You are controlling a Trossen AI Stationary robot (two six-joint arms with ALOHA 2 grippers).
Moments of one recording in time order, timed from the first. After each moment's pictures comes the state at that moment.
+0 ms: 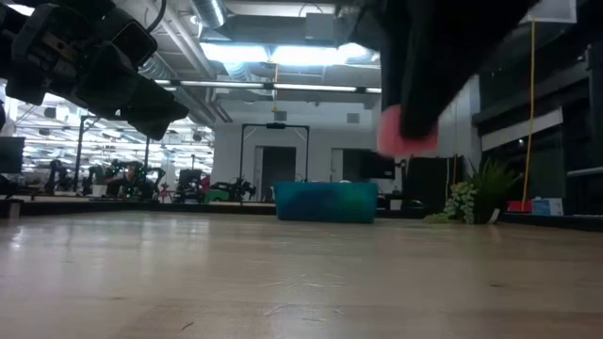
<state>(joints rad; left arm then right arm) -0.12 1.00 0.13 0.62 0.07 -0.18 0.55 2.19 1.86 -1.04 0.19 0.39</state>
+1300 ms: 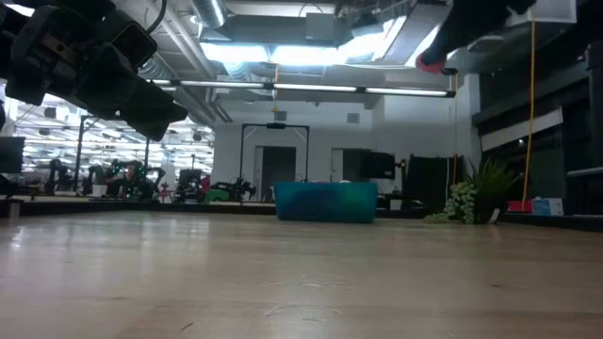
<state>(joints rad) -0.12 1.00 0.13 0.61 0.07 -0.18 0.60 1.61 1.27 -1.05 0.96 0.86</state>
